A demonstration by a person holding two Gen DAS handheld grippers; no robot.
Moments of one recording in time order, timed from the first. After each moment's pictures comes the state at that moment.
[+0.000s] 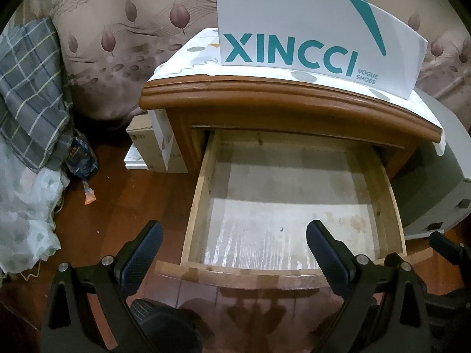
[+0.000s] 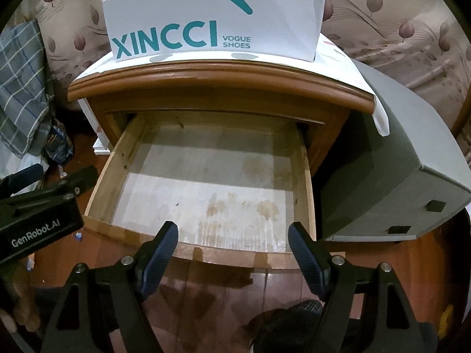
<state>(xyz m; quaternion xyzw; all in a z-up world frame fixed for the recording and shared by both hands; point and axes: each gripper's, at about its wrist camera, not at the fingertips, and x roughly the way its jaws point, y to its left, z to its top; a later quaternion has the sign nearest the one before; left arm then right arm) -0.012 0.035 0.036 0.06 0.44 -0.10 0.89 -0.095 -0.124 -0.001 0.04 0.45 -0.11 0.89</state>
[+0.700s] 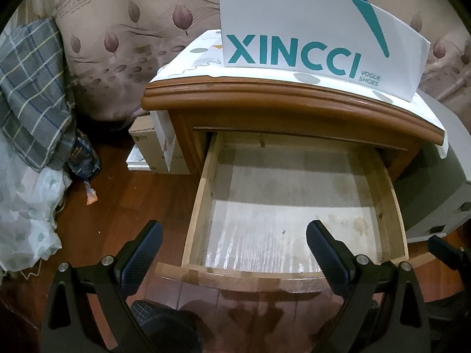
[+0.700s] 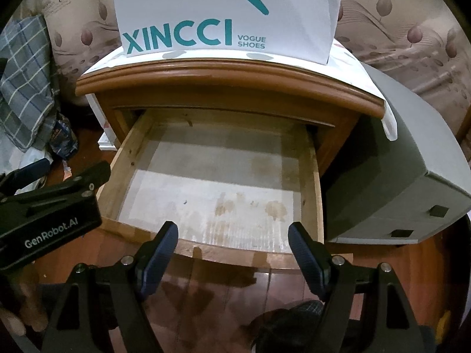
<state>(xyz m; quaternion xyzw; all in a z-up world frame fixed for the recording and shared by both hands) -0.013 0.036 0.036 0.06 0.43 -0.09 0.89 -0.092 -0.114 0.000 0.03 0.45 -0.10 0.89</state>
